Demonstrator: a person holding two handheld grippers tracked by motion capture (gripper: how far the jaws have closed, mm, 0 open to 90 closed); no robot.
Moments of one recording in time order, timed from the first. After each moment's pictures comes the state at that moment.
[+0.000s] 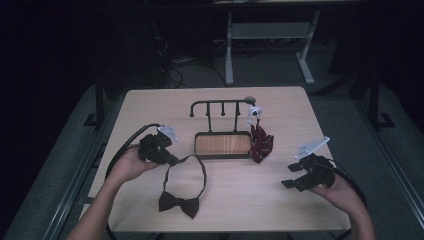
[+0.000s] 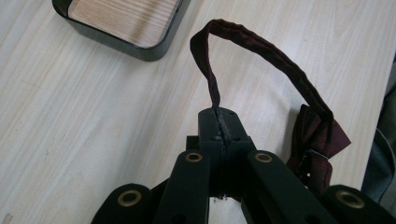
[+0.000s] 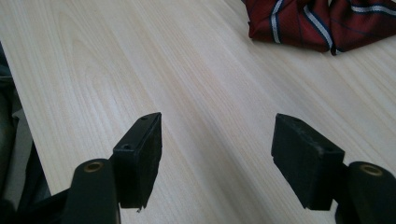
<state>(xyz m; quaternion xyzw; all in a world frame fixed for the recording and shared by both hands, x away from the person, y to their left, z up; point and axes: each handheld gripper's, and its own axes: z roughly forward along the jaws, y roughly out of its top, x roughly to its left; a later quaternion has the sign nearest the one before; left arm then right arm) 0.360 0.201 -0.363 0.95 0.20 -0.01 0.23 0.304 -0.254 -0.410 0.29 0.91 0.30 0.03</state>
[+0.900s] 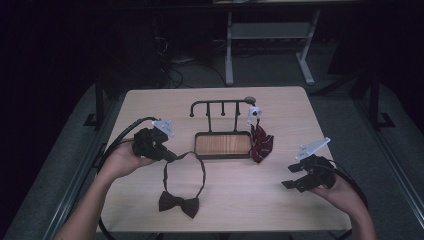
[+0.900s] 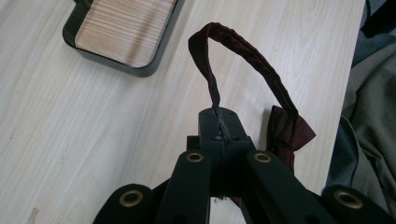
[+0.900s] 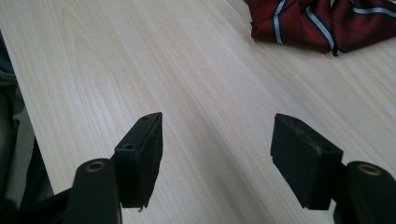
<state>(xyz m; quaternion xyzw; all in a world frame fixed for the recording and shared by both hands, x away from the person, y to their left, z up) 0.350 0.201 -0.325 0.96 0.17 0.00 0.24 0.302 -0.254 -0.409 0.29 0.91 0.30 0.03</state>
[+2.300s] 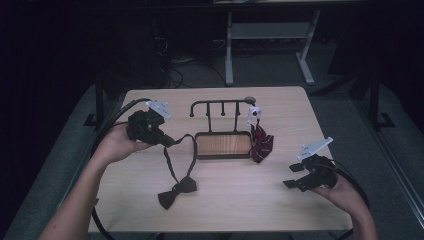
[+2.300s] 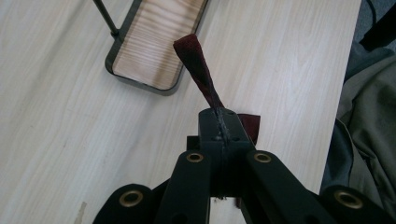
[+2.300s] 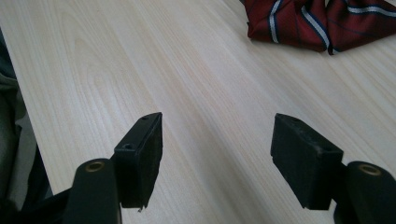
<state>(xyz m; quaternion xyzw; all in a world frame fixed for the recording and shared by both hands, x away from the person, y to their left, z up) 0.365 0.202 -0.278 0.96 0.17 0.02 0.24 0.303 -0.260 -0.410 0.29 0.91 0.31 0.03</state>
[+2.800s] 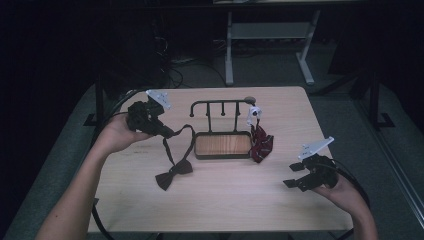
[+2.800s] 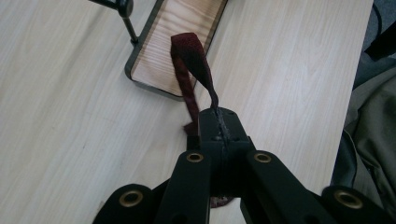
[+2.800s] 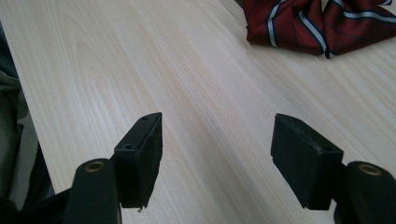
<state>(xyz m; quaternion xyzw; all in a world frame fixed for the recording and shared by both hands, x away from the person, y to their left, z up) 0.382 0.201 -0.263 0.95 0.17 0.02 0.24 0.301 -0.260 -0.406 0.29 0.90 0.31 0.03</state>
